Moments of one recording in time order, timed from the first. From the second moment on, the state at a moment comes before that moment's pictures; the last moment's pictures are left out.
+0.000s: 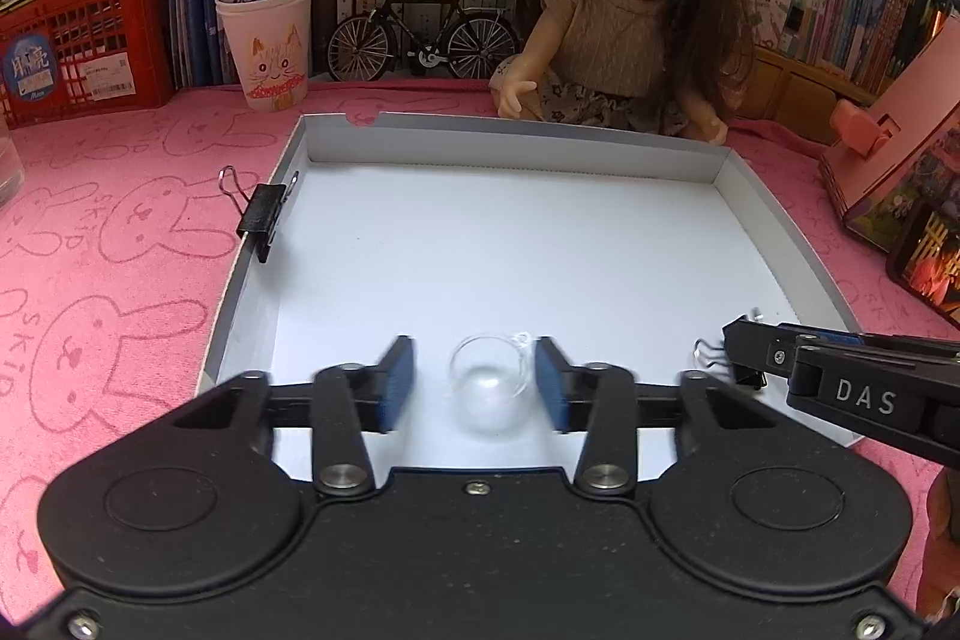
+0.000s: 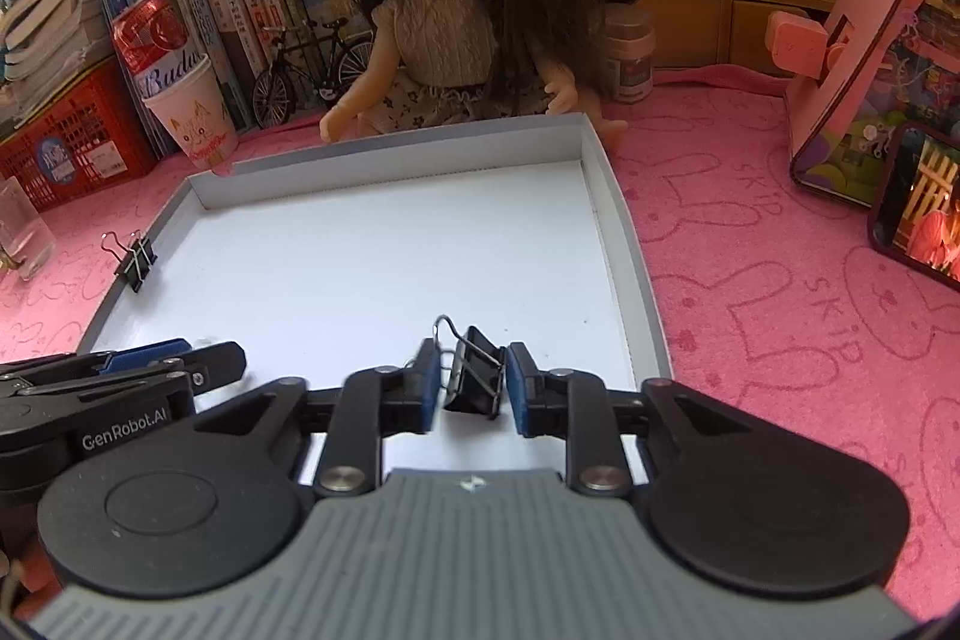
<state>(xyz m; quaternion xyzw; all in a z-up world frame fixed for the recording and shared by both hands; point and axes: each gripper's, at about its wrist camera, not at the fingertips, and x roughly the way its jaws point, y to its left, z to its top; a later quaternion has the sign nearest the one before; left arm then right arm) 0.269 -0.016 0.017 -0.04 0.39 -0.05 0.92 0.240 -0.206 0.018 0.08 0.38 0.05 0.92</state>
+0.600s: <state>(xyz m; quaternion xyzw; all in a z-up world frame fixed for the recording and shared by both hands) 0.209 -0.006 0.049 -0.04 0.33 -0.08 0.94 0.189 -0.215 0.046 0.07 0.32 0.08 0.94</state>
